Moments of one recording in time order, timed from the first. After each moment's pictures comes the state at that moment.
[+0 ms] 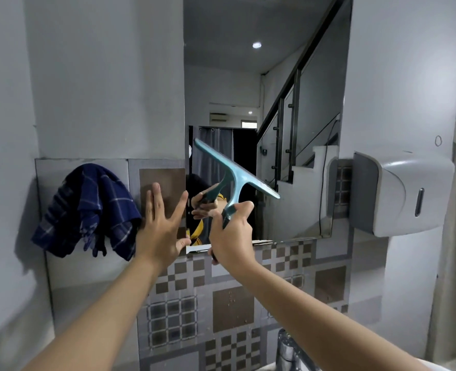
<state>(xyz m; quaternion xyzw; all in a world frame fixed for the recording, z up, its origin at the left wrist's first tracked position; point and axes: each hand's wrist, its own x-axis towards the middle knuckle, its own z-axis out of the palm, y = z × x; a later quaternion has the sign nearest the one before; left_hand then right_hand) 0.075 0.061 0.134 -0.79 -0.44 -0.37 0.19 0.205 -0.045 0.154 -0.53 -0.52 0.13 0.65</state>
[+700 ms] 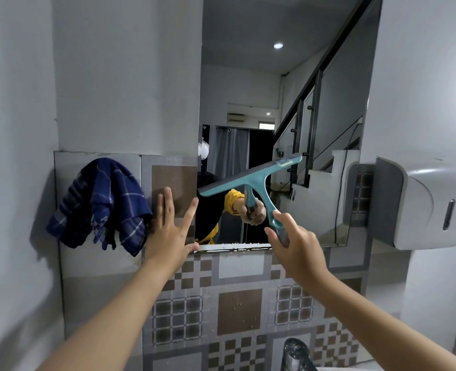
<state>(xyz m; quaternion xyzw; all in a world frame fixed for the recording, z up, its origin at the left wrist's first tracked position) 0.081 0.063 0.120 -0.78 -0.50 -0.32 0.19 0.322 -0.053 0.129 -0.53 -0.66 -0.25 0.47</state>
